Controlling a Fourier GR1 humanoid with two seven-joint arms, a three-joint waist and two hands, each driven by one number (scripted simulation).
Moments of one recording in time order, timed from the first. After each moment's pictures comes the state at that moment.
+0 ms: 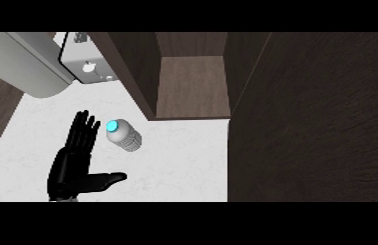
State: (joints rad) left arm 0.10 0.03 0.10 -1.48 0.21 -0.09 -0.21; right arm 0.98 -0.13 0.03 -2.44 -0.19 0.47 -0.29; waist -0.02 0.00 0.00
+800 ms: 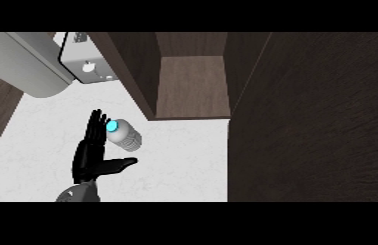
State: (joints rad) left arm -0.13 0.04 0.19 -0.95 0.17 -0.10 -0.51; right arm 1.06 -0.14 -0.02 -2.44 -0.19 0.52 -0.39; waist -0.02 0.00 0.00
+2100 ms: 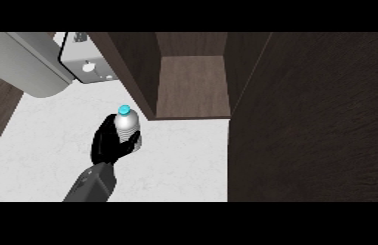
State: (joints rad) left arm -0.42 0.04 0.31 -0.45 0.27 -0.33 -0.78; right arm 1.14 -0.14 -0.11 -2.43 -0.21 0.59 -0.47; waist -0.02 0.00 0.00
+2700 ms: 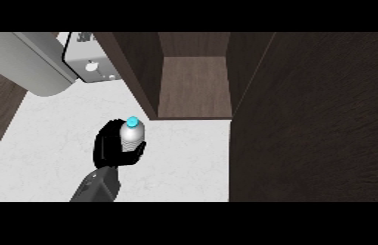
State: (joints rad) left arm -0.38 0.01 0.27 -0.50 0.27 -0.25 -0.89; right arm 1.13 -0.13 -0.13 -2.42 -0.22 0.60 -0.47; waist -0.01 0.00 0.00
